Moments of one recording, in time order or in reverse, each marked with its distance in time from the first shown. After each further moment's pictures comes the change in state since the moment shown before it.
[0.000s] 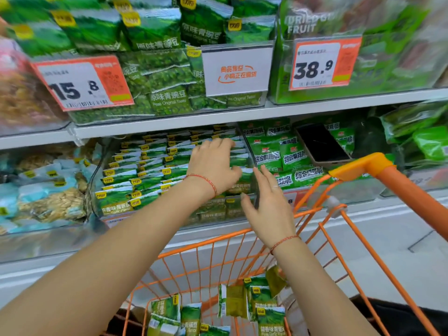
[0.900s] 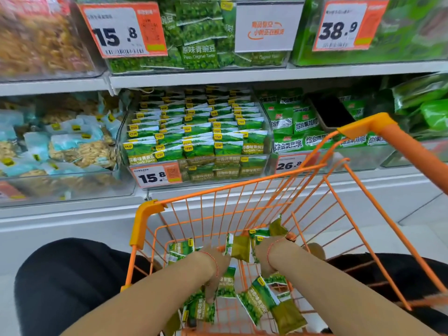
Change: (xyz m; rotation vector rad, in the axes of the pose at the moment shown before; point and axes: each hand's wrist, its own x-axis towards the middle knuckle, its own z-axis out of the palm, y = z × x) left_hand -0.193 -0.018 0.138 0.369 -1.174 0.303; right_hand -0.101 0.010 0.050 -0.899 -1.373 -0.092
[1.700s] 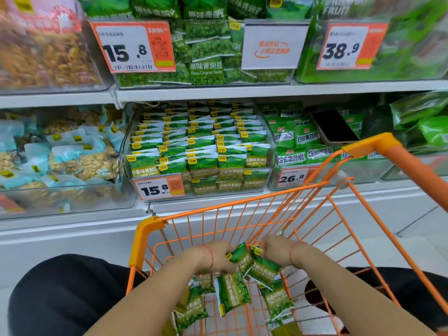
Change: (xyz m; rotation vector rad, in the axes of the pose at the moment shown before) left_hand -0.007 -0.038 -0.019 -0.856 0.253 0.132; right_hand 0.004 0.034 -0.005 0.756 0.219 0.026
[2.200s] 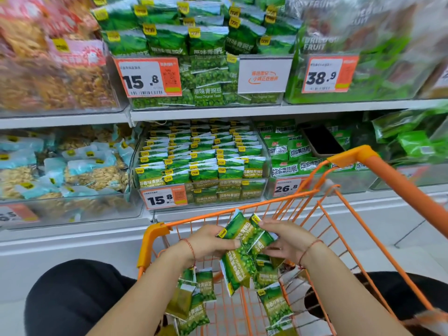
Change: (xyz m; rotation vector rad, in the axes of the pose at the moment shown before) left_hand -0.038 0.006 -0.022 -0.753 0.204 0.117; right_hand -0.056 -0.017 -0.026 1.297 0.142 -0.026
